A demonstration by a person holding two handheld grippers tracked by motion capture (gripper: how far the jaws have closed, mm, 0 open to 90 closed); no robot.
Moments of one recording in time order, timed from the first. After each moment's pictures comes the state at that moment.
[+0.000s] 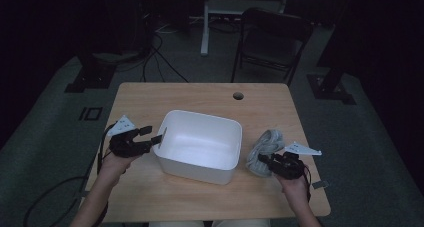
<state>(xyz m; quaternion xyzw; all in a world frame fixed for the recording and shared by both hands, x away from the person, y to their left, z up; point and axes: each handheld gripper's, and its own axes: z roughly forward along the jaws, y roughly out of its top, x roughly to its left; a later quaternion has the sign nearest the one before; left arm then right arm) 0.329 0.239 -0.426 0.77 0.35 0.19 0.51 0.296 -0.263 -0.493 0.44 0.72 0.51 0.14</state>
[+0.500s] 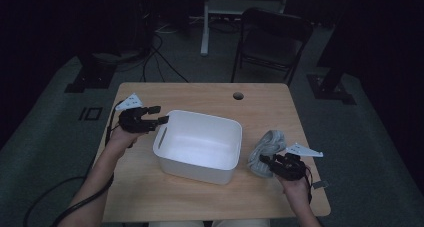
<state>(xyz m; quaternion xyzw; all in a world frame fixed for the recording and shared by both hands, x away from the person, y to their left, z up) 0.404 0.231 -0.414 0.78 0.29 0.16 0.52 0.293 -0.266 -0.494 0.45 0.72 0.51 0.15</state>
